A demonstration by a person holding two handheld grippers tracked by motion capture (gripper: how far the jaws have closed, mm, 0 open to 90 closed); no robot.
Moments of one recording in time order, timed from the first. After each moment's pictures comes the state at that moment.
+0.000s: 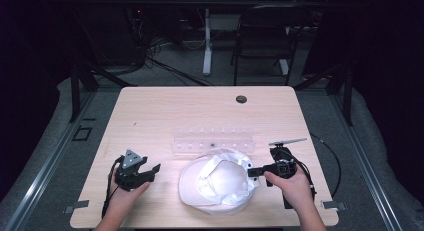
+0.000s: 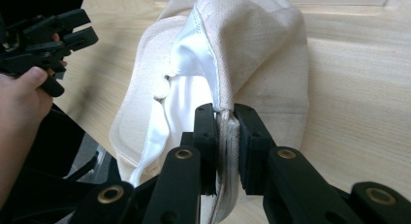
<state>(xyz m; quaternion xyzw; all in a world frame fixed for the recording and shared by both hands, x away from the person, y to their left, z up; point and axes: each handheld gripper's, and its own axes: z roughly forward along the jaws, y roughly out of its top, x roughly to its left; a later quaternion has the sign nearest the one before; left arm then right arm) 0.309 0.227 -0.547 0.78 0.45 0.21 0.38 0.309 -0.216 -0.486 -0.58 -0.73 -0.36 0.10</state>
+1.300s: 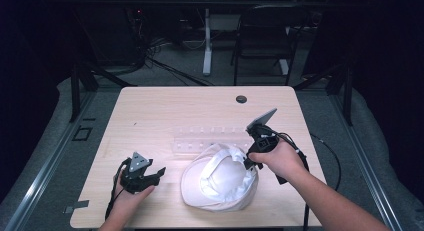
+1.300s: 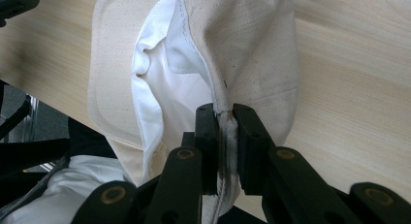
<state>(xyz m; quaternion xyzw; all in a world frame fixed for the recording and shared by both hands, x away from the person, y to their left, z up) 0.304 0.212 -0.552 0.80 0.43 0.20 0.37 0.355 -0.162 -0.430 -0.60 -0.79 -0.14 0.09</state>
